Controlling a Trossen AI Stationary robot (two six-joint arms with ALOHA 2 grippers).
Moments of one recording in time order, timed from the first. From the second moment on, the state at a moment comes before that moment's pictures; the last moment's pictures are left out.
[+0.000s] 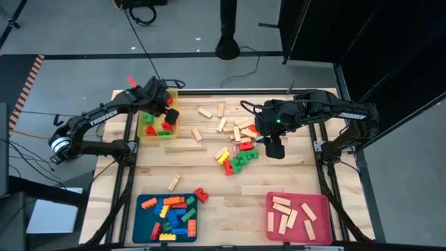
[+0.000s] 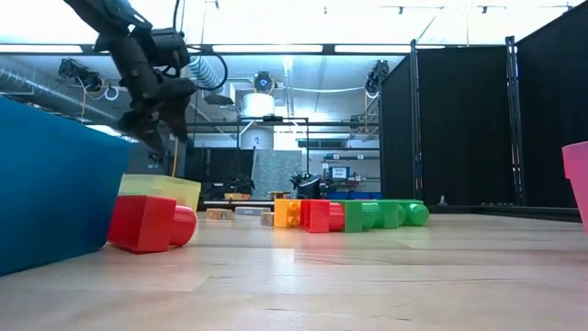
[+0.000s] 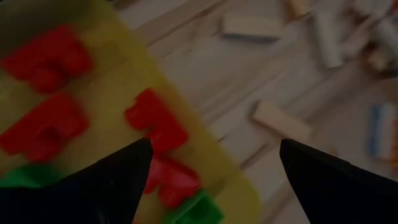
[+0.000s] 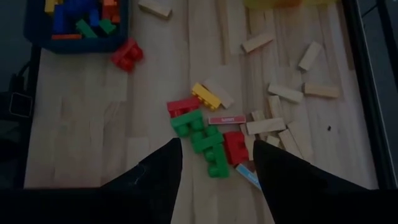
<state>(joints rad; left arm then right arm) 0.80 1.14 0.86 -0.76 0.11 -0.23 0.07 1.56 1.95 -1.39 0.06 0.09</state>
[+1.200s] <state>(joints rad) 0.50 1.13 0.86 0.13 0.52 -0.60 0.07 1.35 1.95 -1.25 -0.14 -0.02</state>
